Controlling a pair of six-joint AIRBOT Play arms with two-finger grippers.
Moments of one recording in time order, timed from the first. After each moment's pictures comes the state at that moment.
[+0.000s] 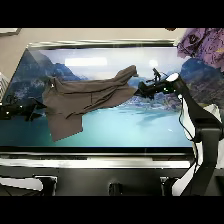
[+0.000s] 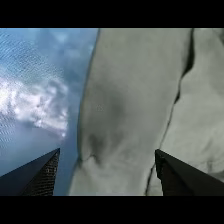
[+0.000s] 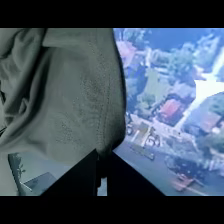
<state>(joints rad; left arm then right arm) 0.53 -1.67 1.19 0.83 -1.08 -1.37 -0.01 -2.00 1.75 -0.72 1.18 1.41</state>
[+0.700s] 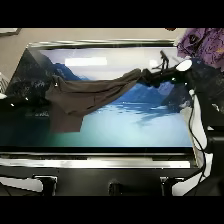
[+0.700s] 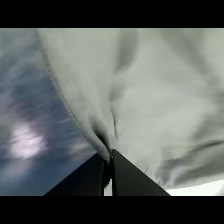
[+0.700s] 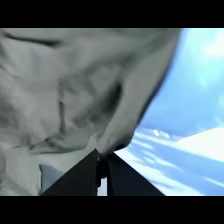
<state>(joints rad) 0.43 -1.67 1.31 0.71 -1.15 -1.30 -0.01 -1.81 1.79 -0.73 1.18 1.41</state>
